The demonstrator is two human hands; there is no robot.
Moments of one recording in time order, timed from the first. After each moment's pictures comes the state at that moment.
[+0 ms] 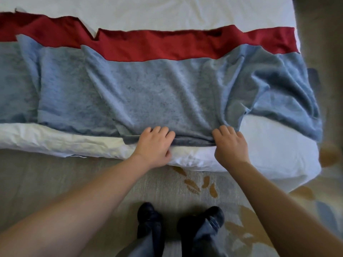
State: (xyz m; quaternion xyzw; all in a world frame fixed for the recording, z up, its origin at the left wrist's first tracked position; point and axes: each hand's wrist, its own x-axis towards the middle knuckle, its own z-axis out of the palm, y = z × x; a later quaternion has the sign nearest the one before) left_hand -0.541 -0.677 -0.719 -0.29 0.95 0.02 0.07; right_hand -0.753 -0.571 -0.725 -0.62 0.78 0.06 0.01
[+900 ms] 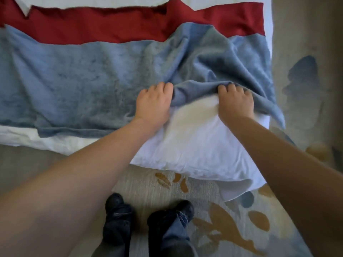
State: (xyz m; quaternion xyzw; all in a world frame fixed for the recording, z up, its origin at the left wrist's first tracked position) left_hand -0.784 -0.665 -0.736 -0.41 0.91 -0.09 -0.04; right_hand -0.991 -0.586 -0.746 -0.60 0.79 0.08 0.01
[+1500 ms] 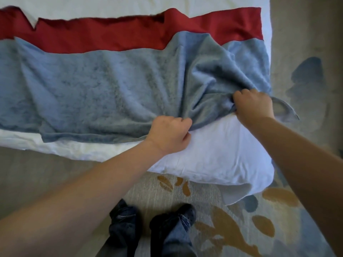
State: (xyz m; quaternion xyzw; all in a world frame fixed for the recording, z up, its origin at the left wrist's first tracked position) left_hand -0.797 -0.611 -0.728 -0.30 0.95 0.03 -0.12; right_hand -1.042 -0.575 -0.739 -0.63 0.77 0.15 -0.02
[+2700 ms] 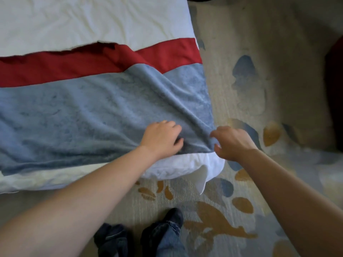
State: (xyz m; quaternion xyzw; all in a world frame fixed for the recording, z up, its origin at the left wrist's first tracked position) left_hand -0.878 -0.548 -0.697 -0.21 0.97 0.07 0.04; right_hand -1.062 -0.409 -0.695 -0.58 0.78 0.13 0.19
